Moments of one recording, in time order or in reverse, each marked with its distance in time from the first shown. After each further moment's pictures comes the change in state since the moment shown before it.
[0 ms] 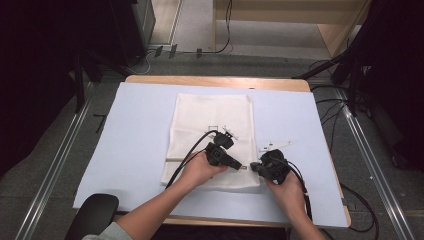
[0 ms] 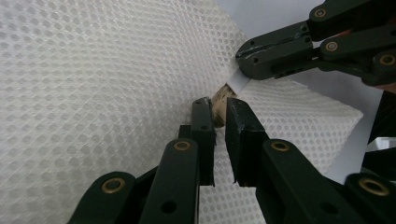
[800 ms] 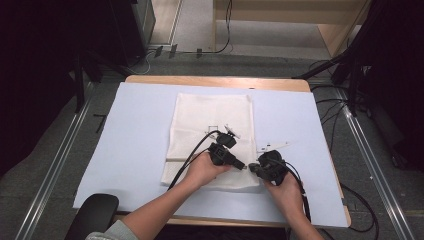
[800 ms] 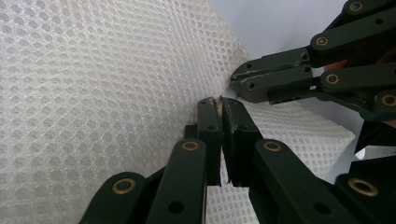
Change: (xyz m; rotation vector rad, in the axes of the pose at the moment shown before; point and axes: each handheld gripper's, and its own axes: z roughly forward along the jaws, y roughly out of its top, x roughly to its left) left arm 0.001 0.005 0.008 -0.003 -0.035 -0.051; right arm 0.007 0.001 0.001 0.010 -0.008 -0.004
